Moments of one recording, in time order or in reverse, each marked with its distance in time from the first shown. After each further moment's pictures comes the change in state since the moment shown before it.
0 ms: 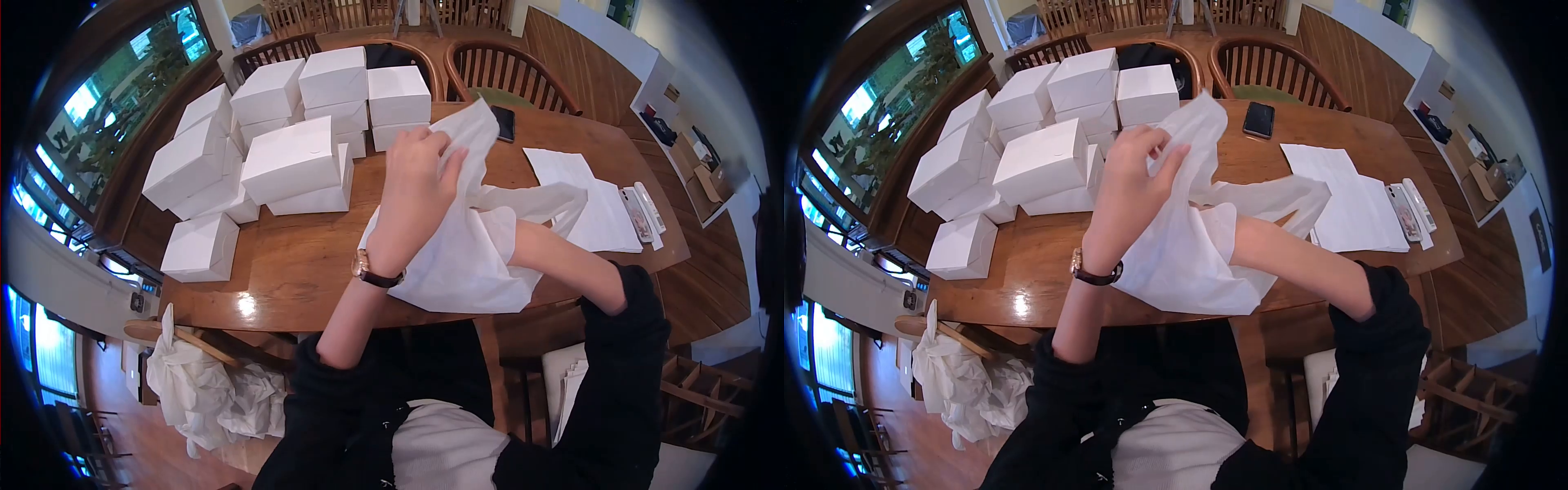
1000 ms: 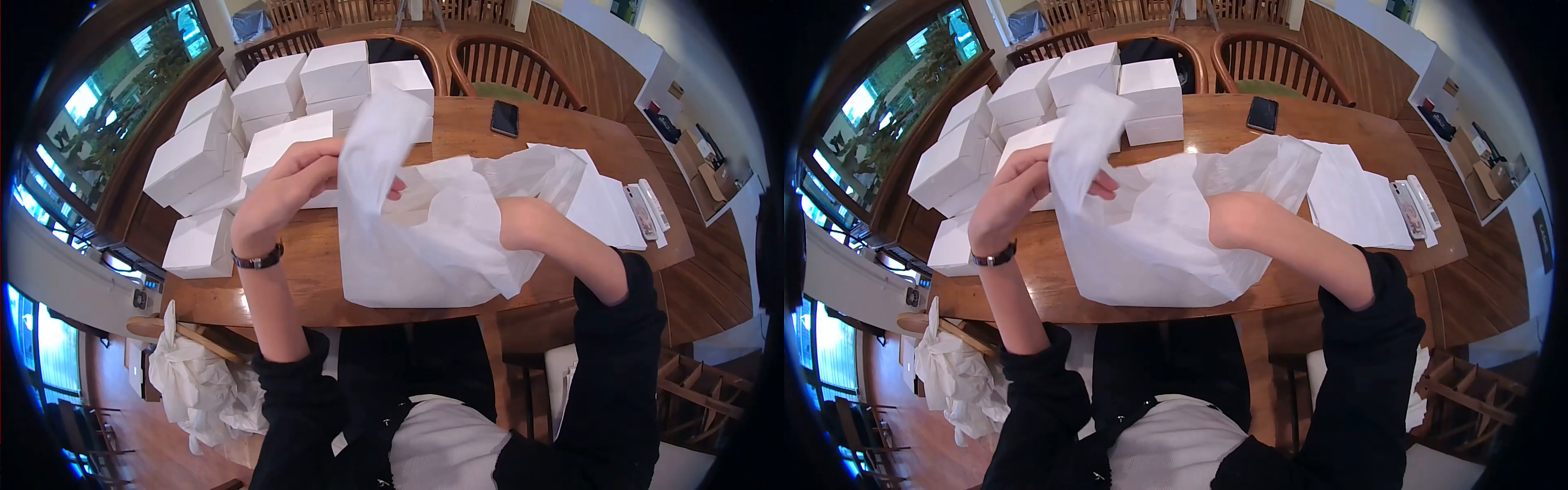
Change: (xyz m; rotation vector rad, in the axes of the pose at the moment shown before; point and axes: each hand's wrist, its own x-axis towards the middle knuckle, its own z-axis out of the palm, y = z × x) left_hand 0.002 -0.056 -0.125 -0.931 -0.667 -0.383; right_hand -0.002 -0.025 -0.018 -0.212 -0.036 0.344
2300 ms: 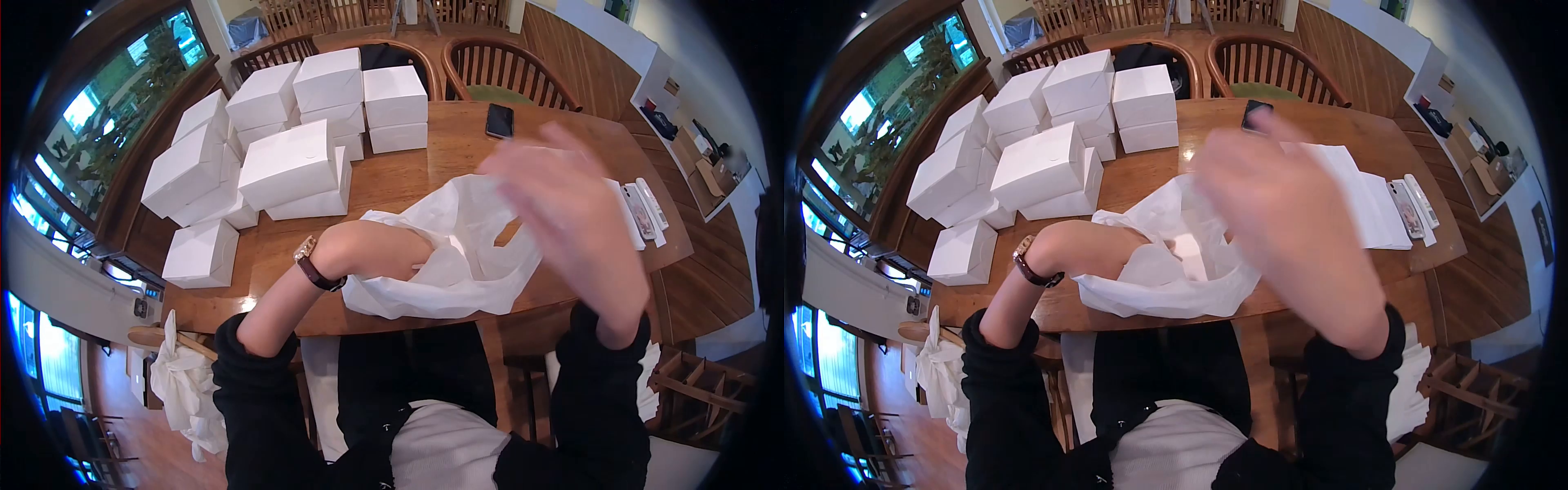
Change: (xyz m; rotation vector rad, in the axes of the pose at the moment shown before) left_hand 0.040 -0.035 0.065 0.690 -0.706 -0.099; right_hand -0.077 0.001 0.001 -0.310 1.124 -0.341
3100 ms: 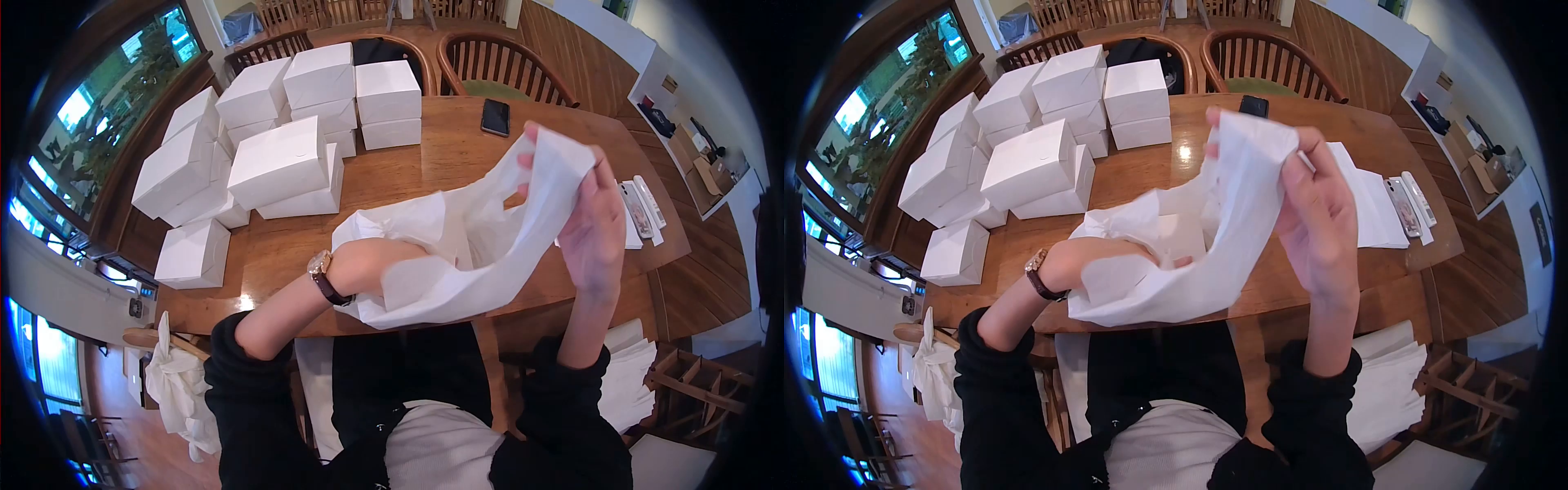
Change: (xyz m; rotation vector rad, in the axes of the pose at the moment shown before) left_hand 0.007 -0.025 0.034 -0.150 0.122 -0.028; right_hand -0.035 0.027 0.040 1.553 0.310 0.387
